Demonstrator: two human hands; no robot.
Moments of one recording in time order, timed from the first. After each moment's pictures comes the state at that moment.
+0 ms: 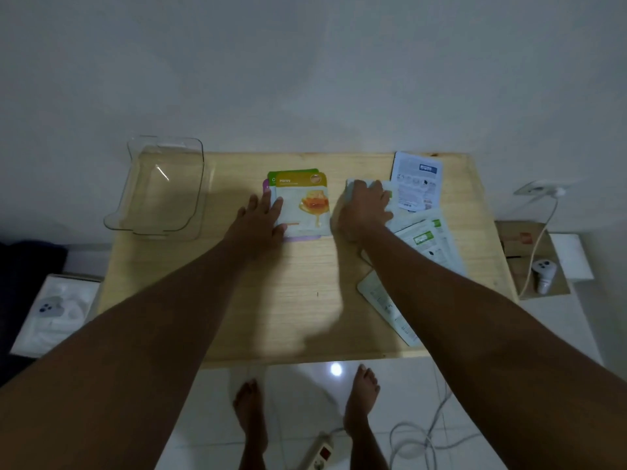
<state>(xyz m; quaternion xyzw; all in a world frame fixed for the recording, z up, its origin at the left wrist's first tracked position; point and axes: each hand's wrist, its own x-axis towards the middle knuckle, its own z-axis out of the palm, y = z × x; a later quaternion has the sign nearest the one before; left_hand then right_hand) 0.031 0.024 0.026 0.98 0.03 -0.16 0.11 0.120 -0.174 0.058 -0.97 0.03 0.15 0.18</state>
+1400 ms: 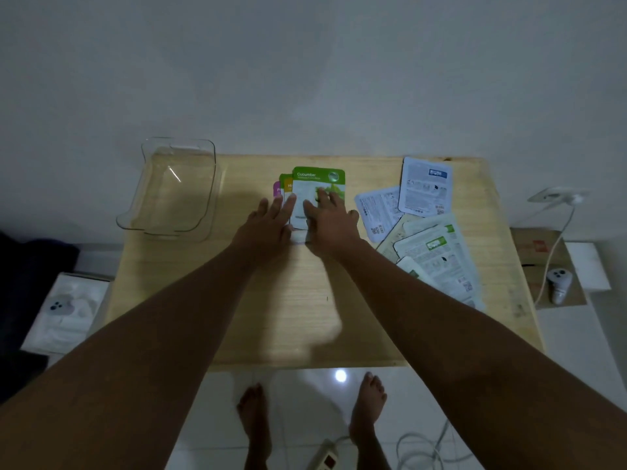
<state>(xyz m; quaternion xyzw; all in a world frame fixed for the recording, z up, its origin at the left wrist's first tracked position) 0.021 0.025 0.030 0.98 0.03 -0.14 0.16 0.087 -0.132 0.036 -0.95 -0.27 0.16 0.09</state>
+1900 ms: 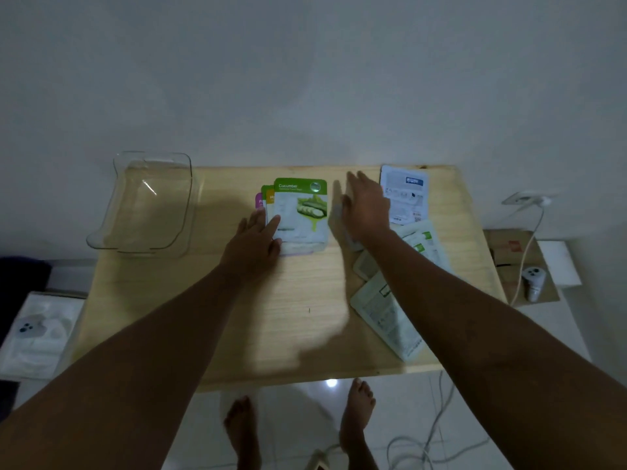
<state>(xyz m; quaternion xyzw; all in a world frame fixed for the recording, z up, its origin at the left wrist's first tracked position) 0.022 0.007 0.029 0.98 0.04 -0.09 0.17 0.151 -0.201 0.054 -0.97 -0.12 0.03 0.21</state>
